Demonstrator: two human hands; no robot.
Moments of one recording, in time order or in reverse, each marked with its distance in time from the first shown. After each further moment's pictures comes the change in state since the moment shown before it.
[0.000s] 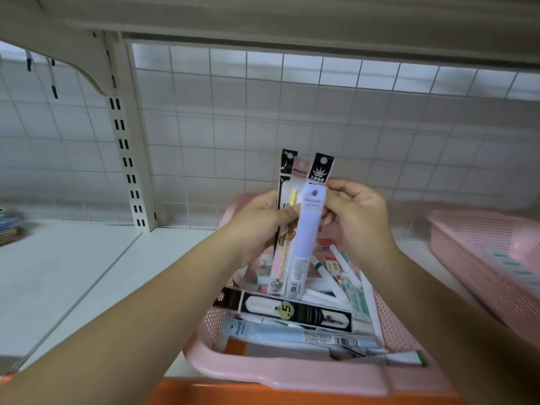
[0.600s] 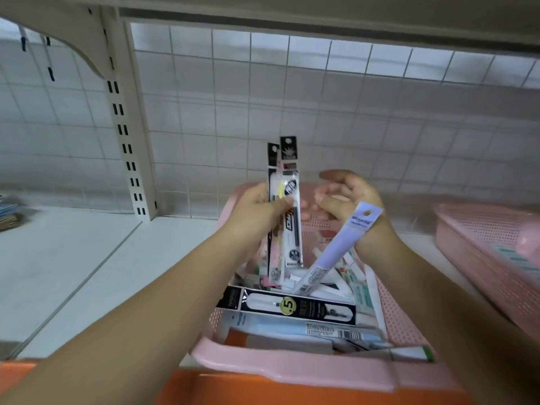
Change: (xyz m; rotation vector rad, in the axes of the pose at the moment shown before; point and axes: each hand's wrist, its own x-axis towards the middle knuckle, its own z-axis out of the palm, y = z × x) left_hand 0.003 -0.014 -0.005 0.026 0.201 0.070; right_hand 0.015 0.019 -0.007 -0.171 -0.126 -0.041
